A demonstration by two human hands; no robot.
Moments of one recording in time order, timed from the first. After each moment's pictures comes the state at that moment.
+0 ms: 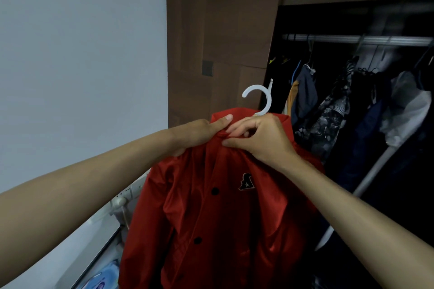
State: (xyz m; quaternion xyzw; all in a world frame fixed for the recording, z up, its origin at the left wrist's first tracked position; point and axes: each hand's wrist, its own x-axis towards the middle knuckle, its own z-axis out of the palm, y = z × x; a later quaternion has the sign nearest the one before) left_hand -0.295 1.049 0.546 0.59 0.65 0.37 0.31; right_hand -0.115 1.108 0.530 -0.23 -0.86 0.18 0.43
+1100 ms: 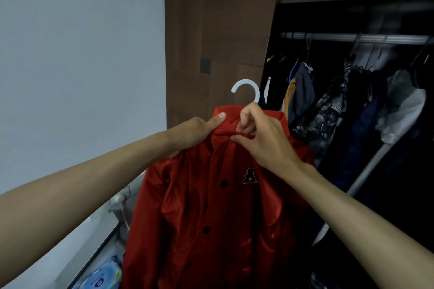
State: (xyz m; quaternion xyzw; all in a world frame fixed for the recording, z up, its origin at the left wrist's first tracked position) left_hand -0.296 1.043 0.539 0.58 0.66 0.38 0.28; right_hand -0.103 1.099 0.524 -0.22 -0.87 0.07 0.44
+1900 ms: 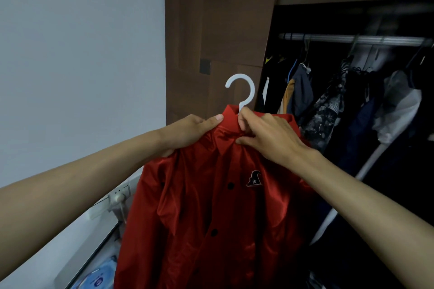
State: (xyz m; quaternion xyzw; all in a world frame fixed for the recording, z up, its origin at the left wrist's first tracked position) left_hand -0.299 1.028 0.542 0.61 0.62 0.39 0.30; right_hand -0.092 1.110 0.542 -0.26 -0.92 -0.09 0.28
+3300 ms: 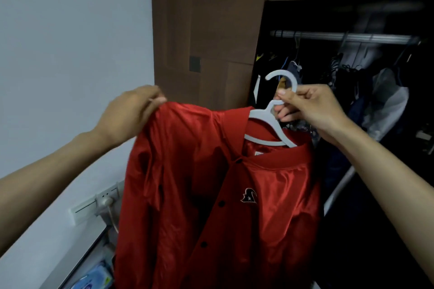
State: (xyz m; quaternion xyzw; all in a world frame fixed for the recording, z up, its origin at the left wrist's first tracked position) left_hand -0.391 1.028 0.544 0.70 0.59 0.35 -0.21; right_hand -0.026 1.143 0.587 -0.31 -0.73 0.36 0.48
